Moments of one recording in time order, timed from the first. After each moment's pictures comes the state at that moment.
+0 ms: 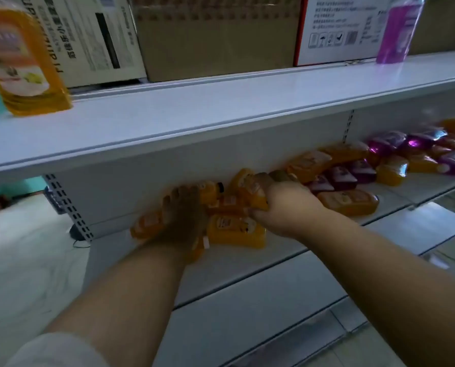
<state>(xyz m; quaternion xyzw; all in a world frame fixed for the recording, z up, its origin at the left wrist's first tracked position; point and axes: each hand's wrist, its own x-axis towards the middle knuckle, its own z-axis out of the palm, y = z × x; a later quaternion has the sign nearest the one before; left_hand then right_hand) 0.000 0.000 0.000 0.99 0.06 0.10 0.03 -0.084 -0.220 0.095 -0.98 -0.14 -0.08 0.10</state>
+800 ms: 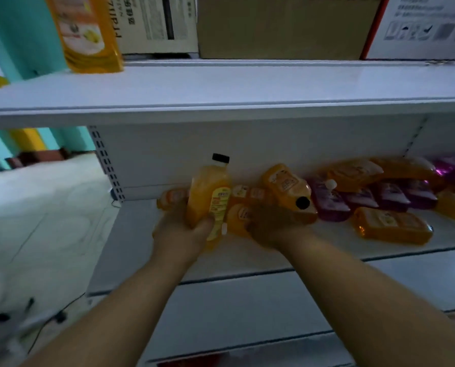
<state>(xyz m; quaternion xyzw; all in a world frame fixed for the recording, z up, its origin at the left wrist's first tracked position) -0.133 0.007 0.008 0.85 0.13 0.21 0.46 -0.022 -0.172 0.006 -0.97 -0.20 0.10 0.06</state>
